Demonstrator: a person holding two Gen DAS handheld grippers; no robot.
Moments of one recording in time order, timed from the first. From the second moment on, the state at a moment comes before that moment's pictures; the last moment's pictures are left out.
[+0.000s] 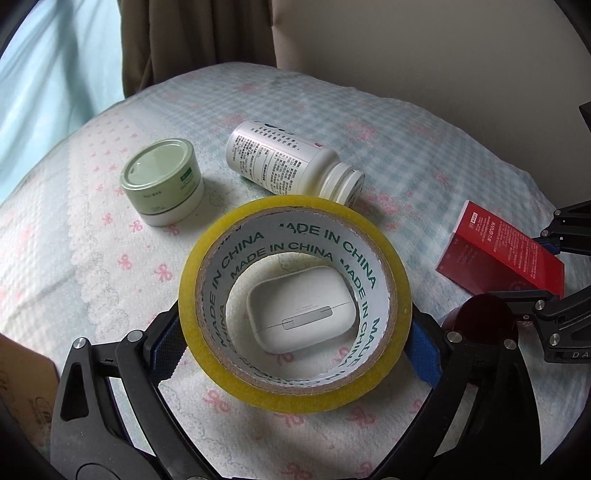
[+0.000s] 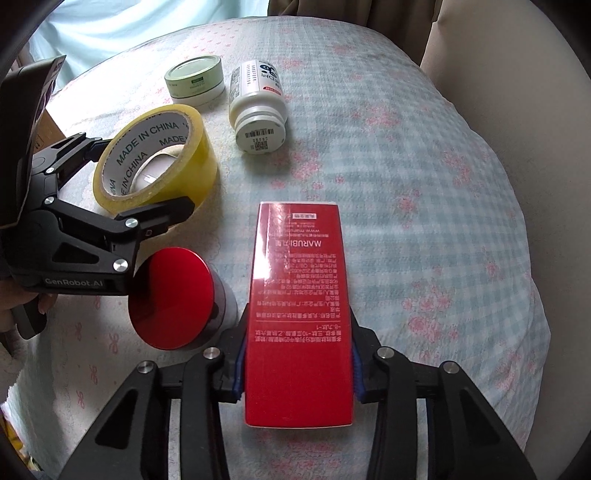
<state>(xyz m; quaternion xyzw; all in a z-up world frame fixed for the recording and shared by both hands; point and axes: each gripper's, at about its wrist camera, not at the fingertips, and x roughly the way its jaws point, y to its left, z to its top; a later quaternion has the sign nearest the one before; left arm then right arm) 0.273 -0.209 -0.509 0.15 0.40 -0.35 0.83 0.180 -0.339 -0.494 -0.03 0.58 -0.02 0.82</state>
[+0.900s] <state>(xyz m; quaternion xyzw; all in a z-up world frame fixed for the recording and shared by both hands) 0.209 -0.124 -0.263 0.09 0.36 -0.28 0.89 0.132 -0.314 -0.268 -0.03 0.49 -0.03 0.87</state>
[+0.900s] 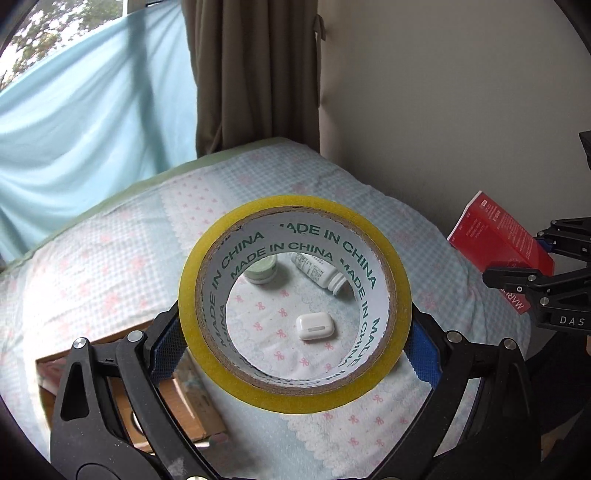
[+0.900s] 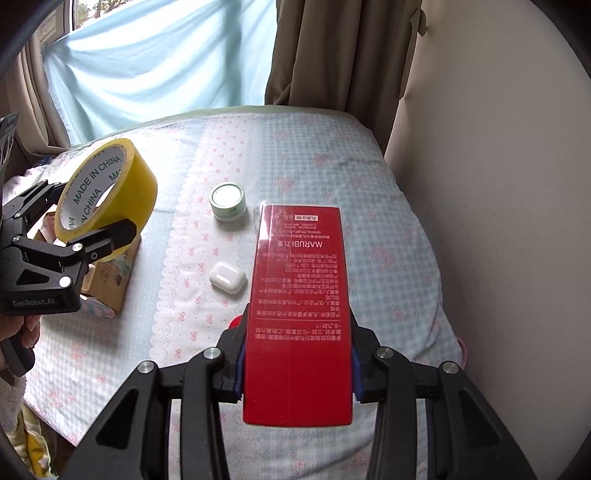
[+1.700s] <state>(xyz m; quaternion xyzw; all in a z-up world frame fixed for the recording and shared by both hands) 0.193 0.174 -0.179 -0.01 0.44 -0.12 0.89 0.177 -0.059 -0.159 -0.01 0.47 0.09 0.88</state>
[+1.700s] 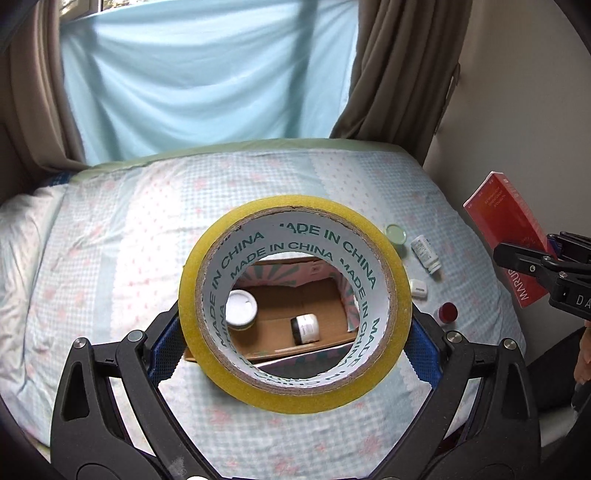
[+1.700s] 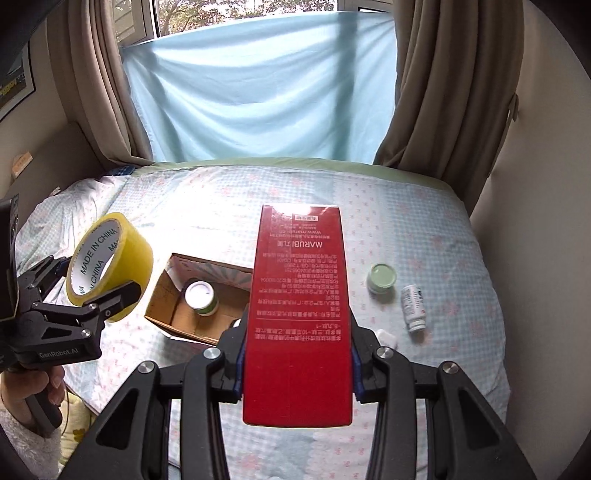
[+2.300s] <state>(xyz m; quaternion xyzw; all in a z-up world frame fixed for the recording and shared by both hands) 0.260 0.254 -0.315 -0.04 0.59 -0.11 0.80 0.261 0.039 -0.273 0.04 0.61 0.08 0.79</state>
